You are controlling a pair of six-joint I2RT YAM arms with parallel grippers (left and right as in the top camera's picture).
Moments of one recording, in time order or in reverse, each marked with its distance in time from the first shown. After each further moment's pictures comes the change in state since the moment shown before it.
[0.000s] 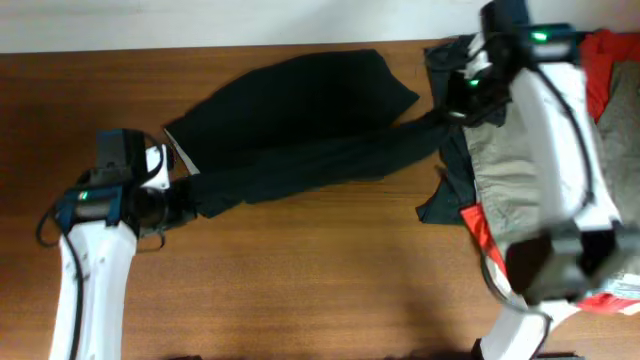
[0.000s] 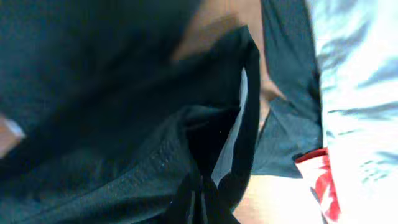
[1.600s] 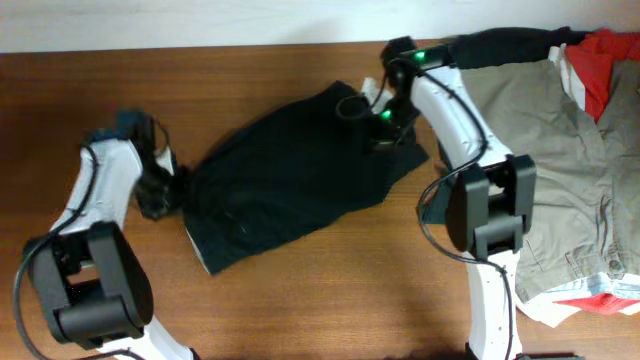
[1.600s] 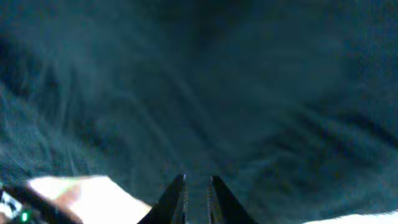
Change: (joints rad) left arm 0.070 0.543 0.193 -0.066 0.048 -0.083; right arm 0.233 0.388 0.016 0.085 -0.204 -0.317
